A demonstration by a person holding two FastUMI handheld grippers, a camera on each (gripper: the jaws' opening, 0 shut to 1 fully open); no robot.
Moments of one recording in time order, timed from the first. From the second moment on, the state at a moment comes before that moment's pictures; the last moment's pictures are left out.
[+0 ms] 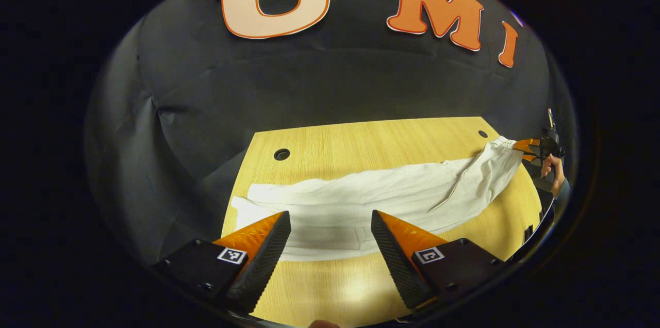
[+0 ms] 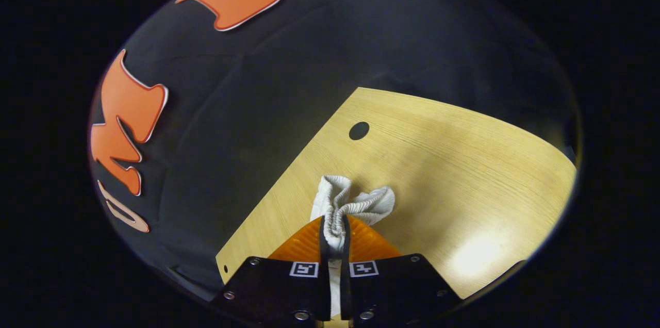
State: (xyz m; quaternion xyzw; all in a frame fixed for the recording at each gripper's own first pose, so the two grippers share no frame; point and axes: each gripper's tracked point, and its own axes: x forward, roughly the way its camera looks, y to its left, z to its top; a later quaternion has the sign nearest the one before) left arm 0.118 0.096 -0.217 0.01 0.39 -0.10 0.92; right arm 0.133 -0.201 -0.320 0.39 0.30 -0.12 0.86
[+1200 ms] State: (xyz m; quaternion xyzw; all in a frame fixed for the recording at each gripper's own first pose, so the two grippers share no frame) left arm 0.093 0.231 -0.285 -0.11 0.41 -0.09 0.90; right arm 0.140 -0.201 -0.299 0.15 0.28 0.08 0.94
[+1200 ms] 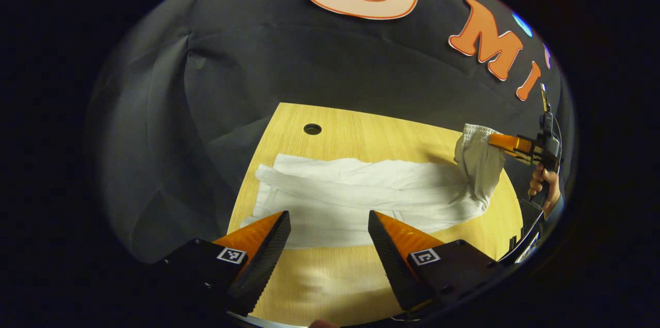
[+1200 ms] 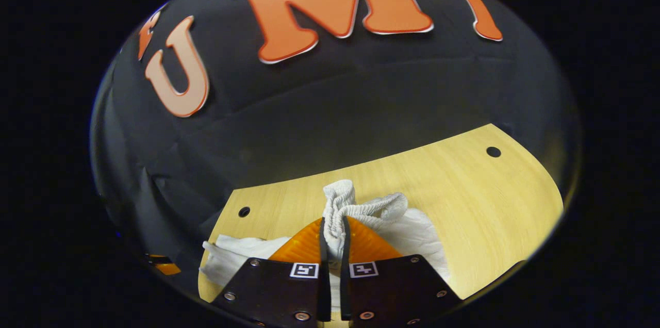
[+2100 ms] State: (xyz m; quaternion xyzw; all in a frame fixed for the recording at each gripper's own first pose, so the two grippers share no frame) left arm 0.063 0.255 -0.368 -0.26 0.48 -0.07 0.83; right arm 0.170 -0.276 -0.234 0.08 0.34 0.19 0.92
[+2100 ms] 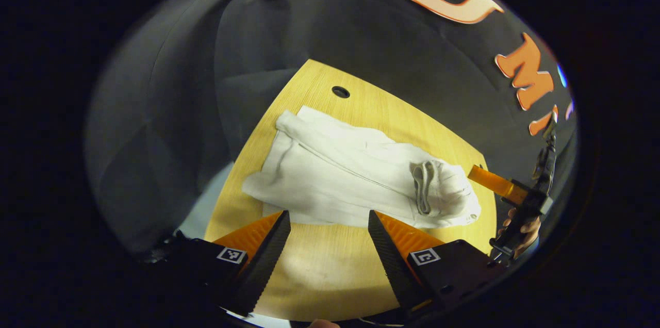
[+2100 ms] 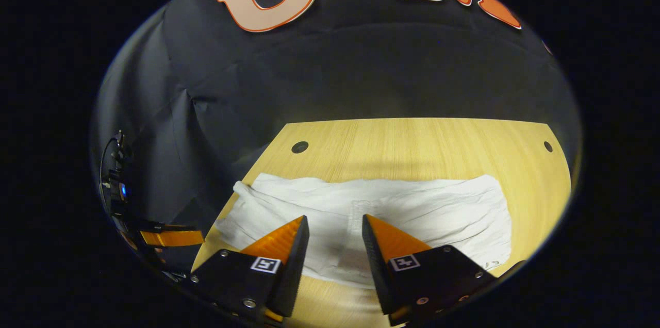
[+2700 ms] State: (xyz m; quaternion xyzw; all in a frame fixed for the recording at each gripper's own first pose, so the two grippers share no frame) left arm 0.058 0.258 -0.436 -0.48 0.49 0.00 0.73; right arm 0.144 -0.368 -0.178 0.08 0.28 0.10 0.95
